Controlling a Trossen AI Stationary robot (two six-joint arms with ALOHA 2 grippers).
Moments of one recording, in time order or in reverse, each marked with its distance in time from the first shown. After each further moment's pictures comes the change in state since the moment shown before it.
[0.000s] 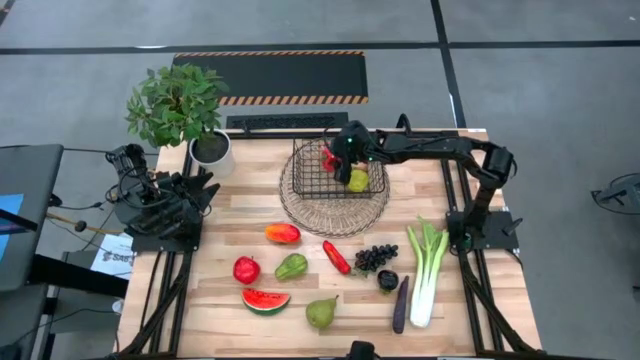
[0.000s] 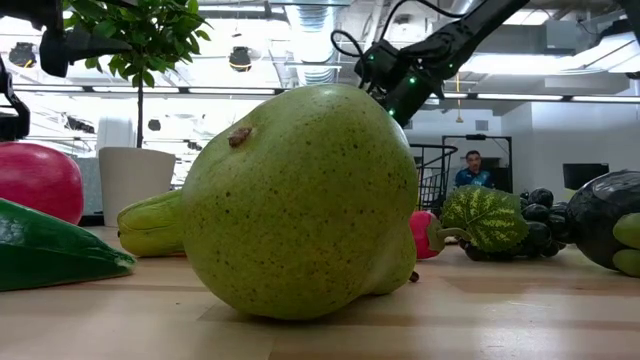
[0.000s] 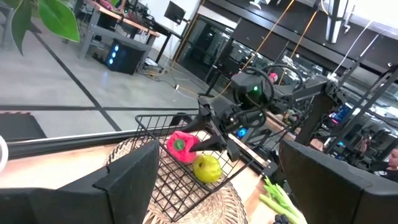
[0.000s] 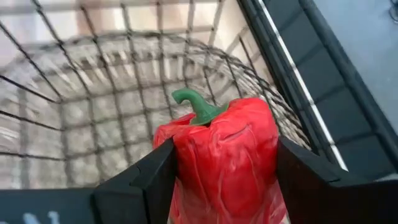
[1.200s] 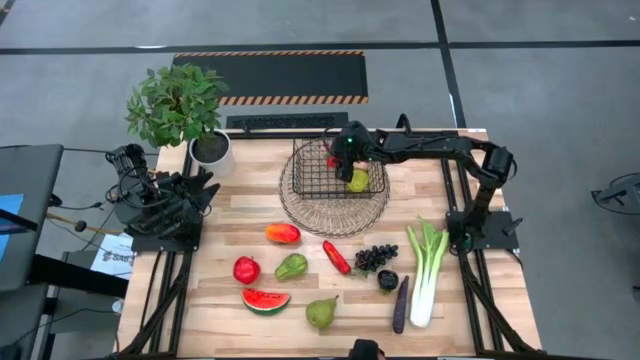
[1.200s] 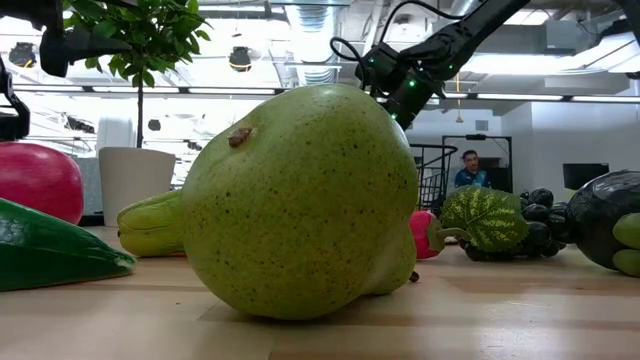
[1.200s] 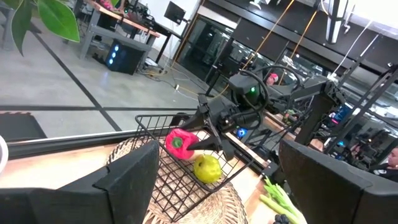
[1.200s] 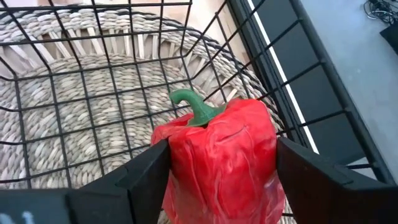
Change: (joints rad) left arm 0.000 0.000 0.000 0.000 0.000 0.001; right arm -0.001 0.003 -0.001 -0.023 0.088 -0.041
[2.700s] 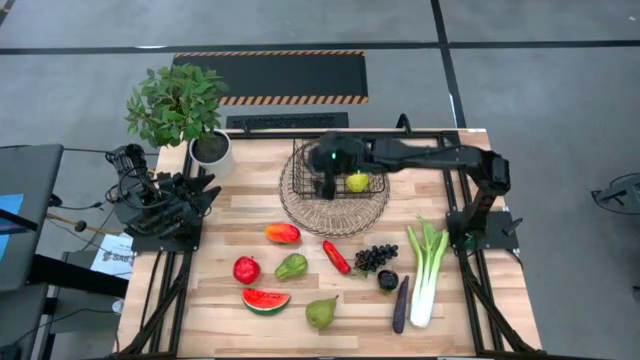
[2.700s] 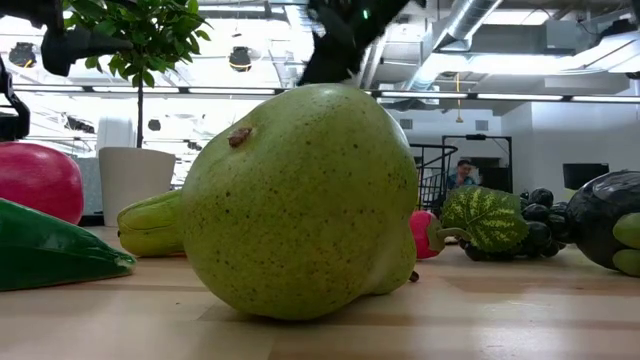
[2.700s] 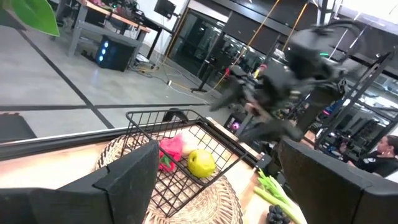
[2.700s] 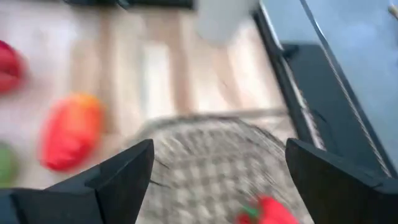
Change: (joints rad) left arm 0.000 0.001 0.000 0.000 0.046 0.017; right arm 0.285 -0.002 0.424 -0.343 0.022 0.140
